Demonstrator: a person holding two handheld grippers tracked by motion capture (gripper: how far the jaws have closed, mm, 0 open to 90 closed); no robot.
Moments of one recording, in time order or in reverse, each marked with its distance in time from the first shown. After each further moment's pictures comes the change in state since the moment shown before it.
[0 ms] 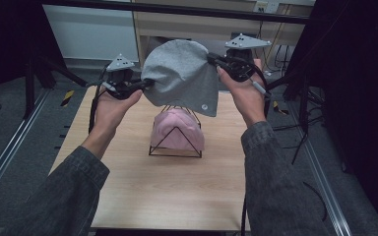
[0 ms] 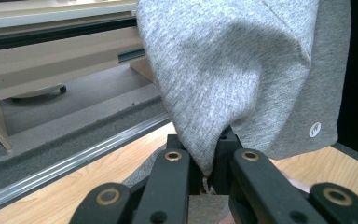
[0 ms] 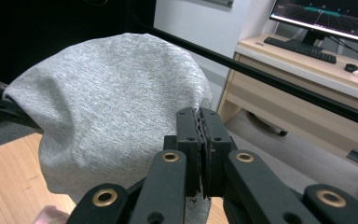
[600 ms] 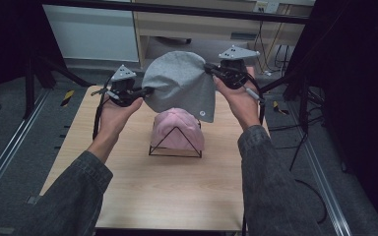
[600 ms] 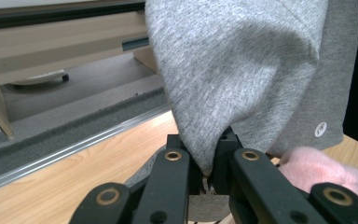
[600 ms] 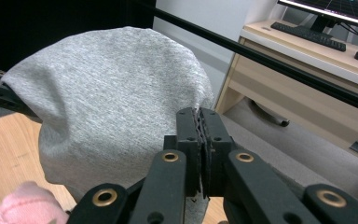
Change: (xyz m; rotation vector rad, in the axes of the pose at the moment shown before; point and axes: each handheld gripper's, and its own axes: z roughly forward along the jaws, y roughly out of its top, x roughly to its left) left arm 0.010 -0.036 0.020 0.032 0.019 -0.017; right arm -0.002 -0.032 0.022 0.051 0.010 -0.032
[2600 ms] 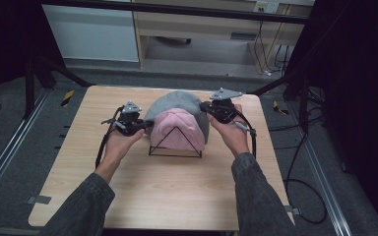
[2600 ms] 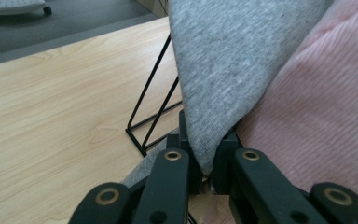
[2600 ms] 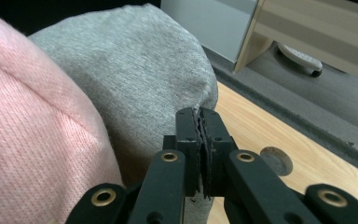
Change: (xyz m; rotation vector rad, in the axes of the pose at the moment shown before) left arm 0.002 -0.108 0.033 0.203 -0.013 -0.053; right arm 0.026 -0.117 0.037 0.161 0.061 0.057
